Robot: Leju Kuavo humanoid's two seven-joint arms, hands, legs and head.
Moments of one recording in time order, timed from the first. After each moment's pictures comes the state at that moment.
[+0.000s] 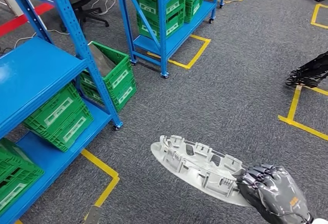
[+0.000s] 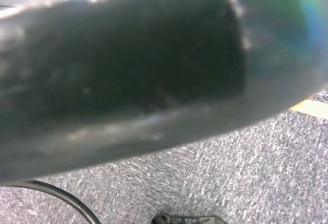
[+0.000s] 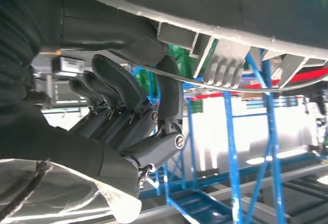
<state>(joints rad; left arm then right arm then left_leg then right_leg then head) -0.02 -0.14 0.22 -0.21 -0.35 0.46 -0.42 0.19 -0.72 0.51 -2.13 1.02 -0.35 -0.10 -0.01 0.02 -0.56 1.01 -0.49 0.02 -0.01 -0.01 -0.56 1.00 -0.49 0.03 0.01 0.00</state>
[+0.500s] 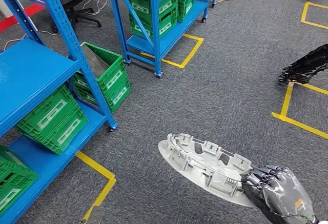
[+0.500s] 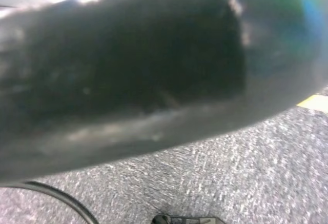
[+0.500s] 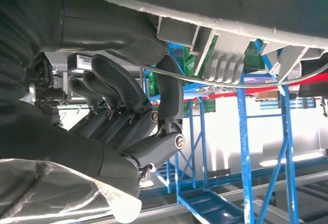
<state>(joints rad) -0.02 -0.14 0.22 -0.21 -0.35 0.46 -0.42 0.22 -0.73 0.47 -2.14 1.03 -0.35 -0.09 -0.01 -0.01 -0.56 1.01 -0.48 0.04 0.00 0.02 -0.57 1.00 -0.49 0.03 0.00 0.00</state>
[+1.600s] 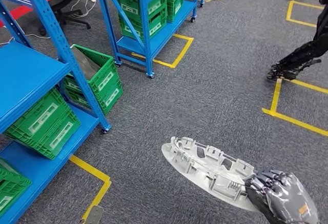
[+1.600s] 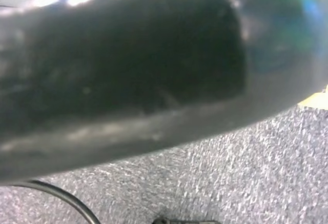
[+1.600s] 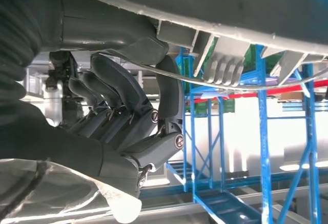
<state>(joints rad) -0.03 -0.14 0.22 -0.21 -0.36 0.46 -0.42 0.29 -0.73 0.43 -2.17 1.06 -0.36 -0.07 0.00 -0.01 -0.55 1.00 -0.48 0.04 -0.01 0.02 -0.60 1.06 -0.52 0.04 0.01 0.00</state>
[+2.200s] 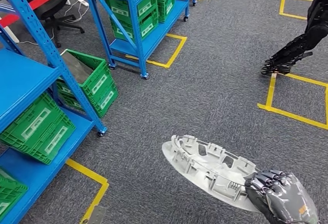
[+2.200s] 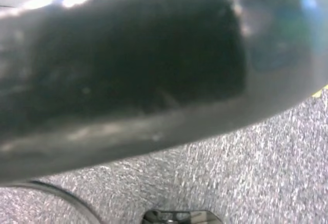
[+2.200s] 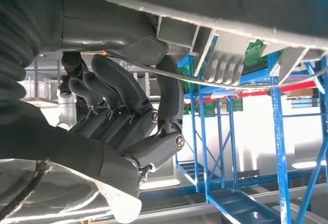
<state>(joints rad) -0.03 -0.14 0.22 -0.21 -0.37 0.46 -0.42 0.29 -0.73 0.43 -2.17 1.06 -0.35 -0.08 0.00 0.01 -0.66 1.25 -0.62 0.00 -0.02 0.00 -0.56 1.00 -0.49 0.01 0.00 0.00</state>
